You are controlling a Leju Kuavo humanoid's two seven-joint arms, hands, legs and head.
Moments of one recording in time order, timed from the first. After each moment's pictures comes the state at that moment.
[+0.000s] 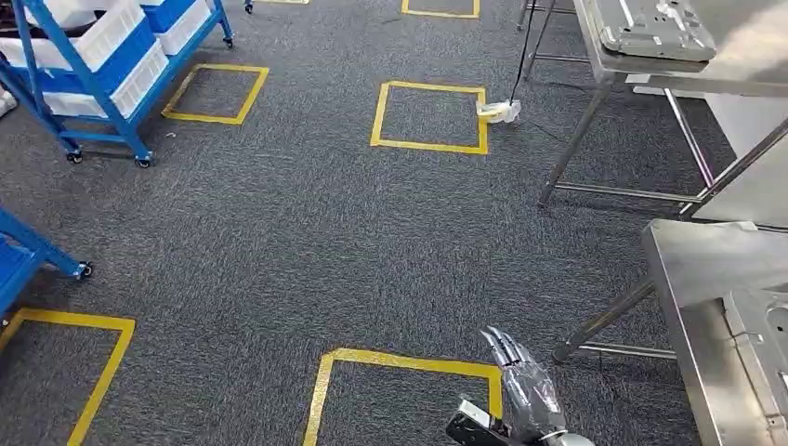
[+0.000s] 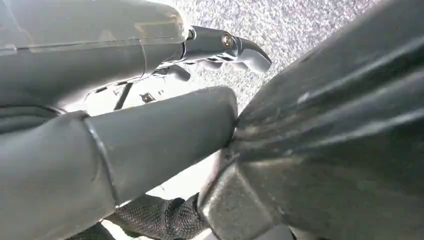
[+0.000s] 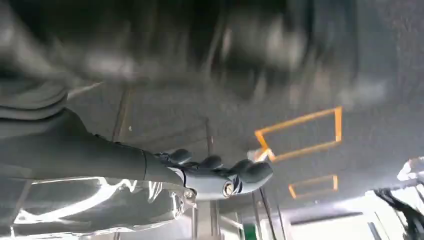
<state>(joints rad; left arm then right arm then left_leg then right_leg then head) -0.04 0.09 -1.42 0.00 1.12 -0.07 -0.07 -0.03 -0.27 0.64 -1.26 0.81 -0.16 -0.06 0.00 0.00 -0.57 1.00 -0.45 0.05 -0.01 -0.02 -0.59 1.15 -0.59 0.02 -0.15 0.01</state>
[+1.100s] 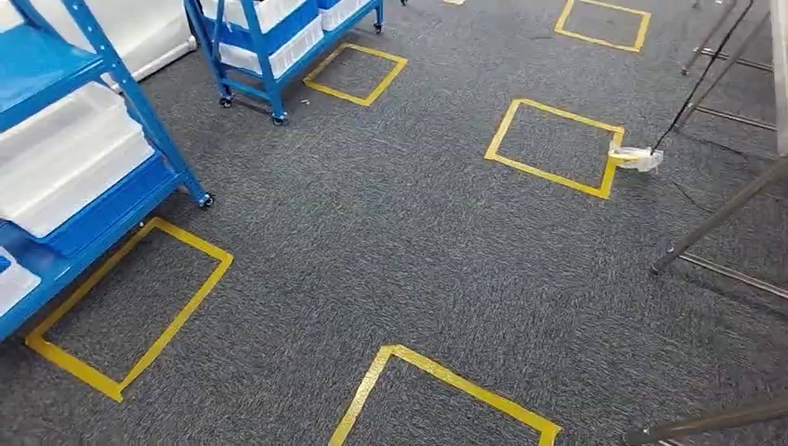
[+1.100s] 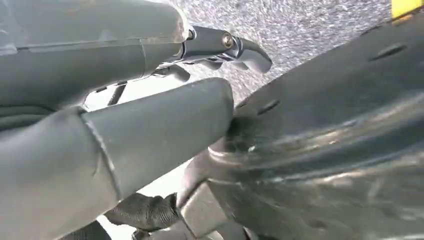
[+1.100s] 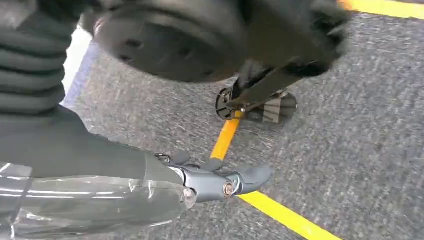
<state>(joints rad) -0.03 0.09 -1.39 -0.02 1.20 -0.01 -0.13 0.05 0.04 0.20 -0.18 -0.14 -0.07 -0.26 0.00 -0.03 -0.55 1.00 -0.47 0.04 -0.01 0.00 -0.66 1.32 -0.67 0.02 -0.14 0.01</state>
